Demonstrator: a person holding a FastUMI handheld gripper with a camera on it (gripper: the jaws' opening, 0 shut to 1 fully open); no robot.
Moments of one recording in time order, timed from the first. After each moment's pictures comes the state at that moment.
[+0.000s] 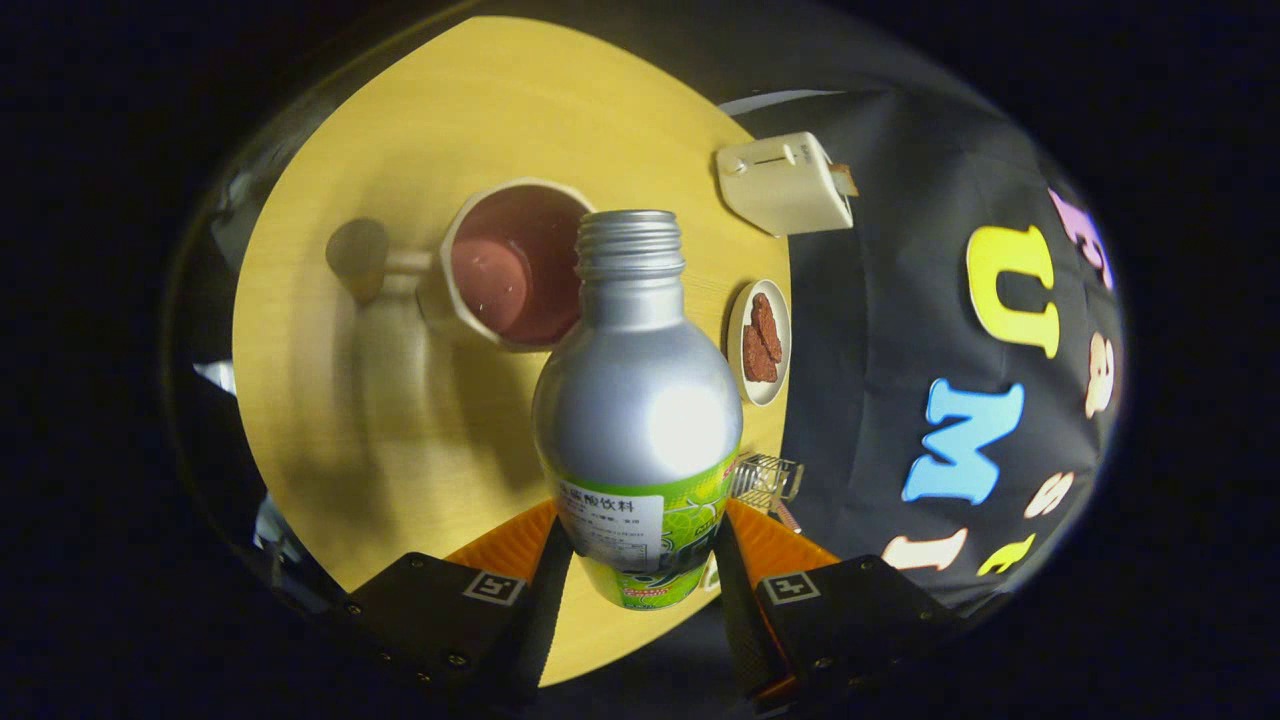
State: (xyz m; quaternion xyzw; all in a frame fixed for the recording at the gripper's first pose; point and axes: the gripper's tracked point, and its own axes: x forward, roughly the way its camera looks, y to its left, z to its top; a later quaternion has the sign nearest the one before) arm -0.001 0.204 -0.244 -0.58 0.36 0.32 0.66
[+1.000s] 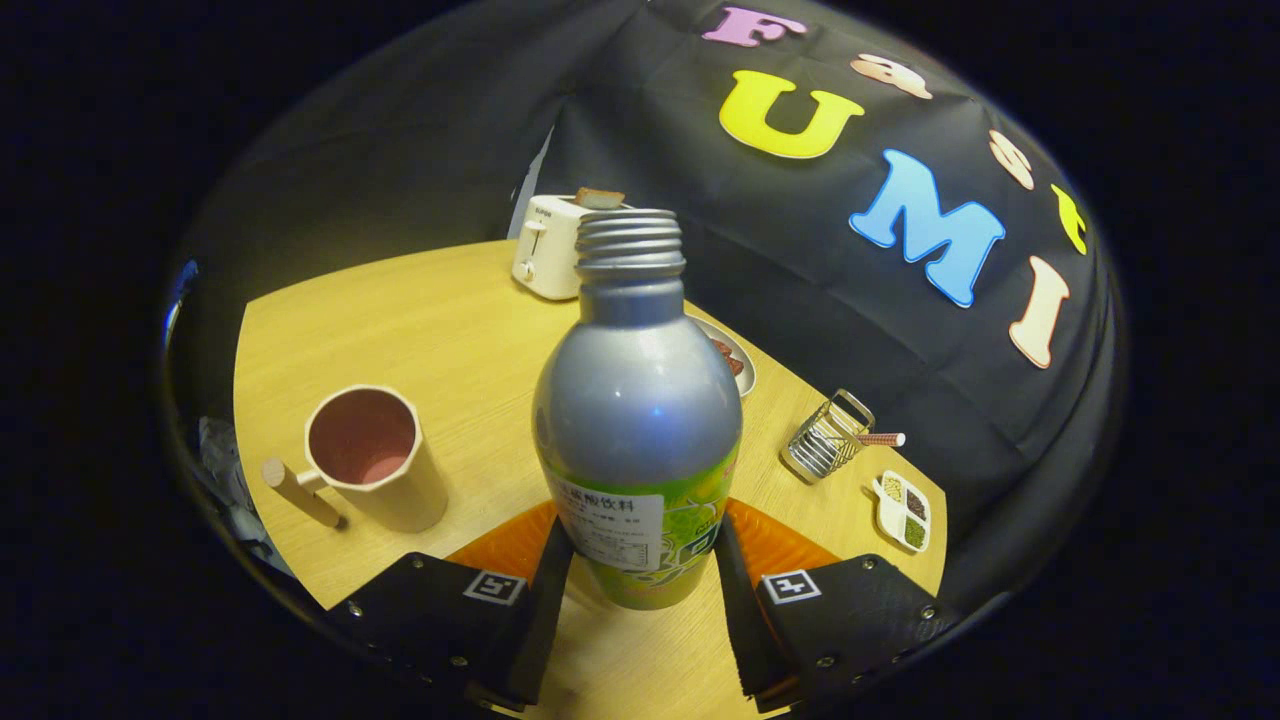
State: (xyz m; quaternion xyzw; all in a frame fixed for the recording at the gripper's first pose) arm 0.058 0.195 -0.257 -0.20 0.33 0.28 0.88
